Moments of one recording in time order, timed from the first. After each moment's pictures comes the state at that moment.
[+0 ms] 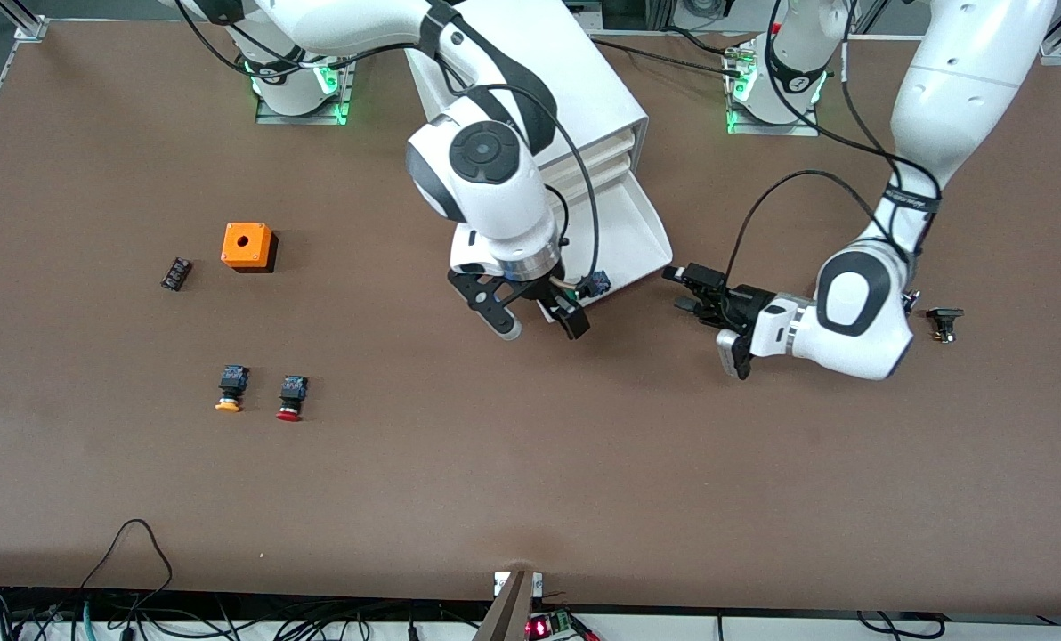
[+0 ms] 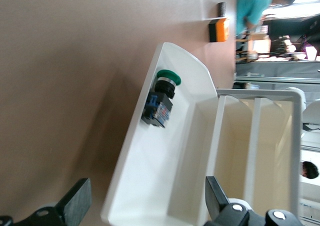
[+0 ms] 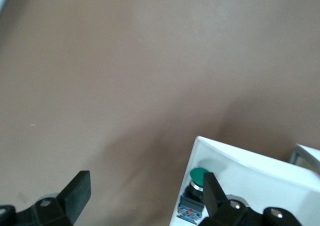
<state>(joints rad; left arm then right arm) 0.07 0.60 -0.22 -1.71 -0.80 1.67 0.69 0.72 0.80 0.06 -1.04 0.01 2.05 1.62</state>
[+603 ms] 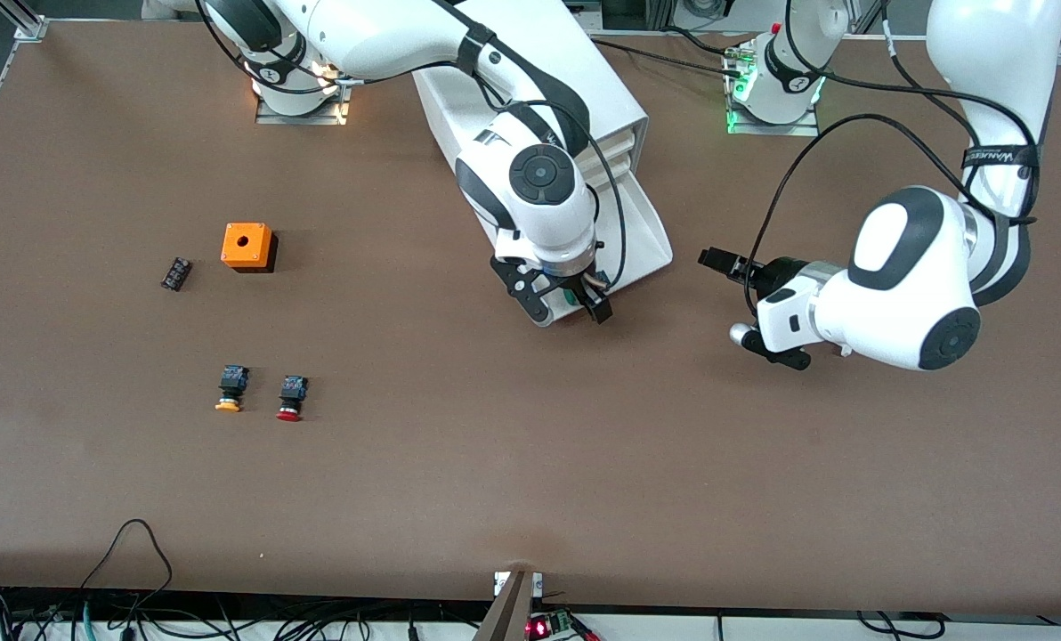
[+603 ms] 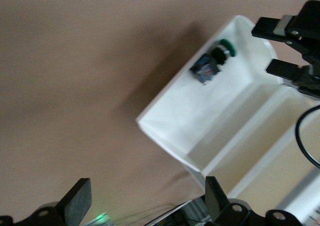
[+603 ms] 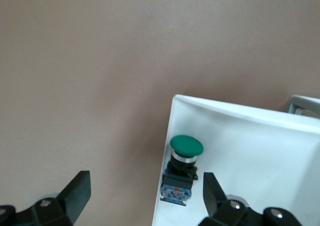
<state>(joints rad) 0.02 0.50 -0.29 -1.45 -0.28 1.45 0.06 0.75 0.90 0.12 -0.98 0.01 2.02 1.77</state>
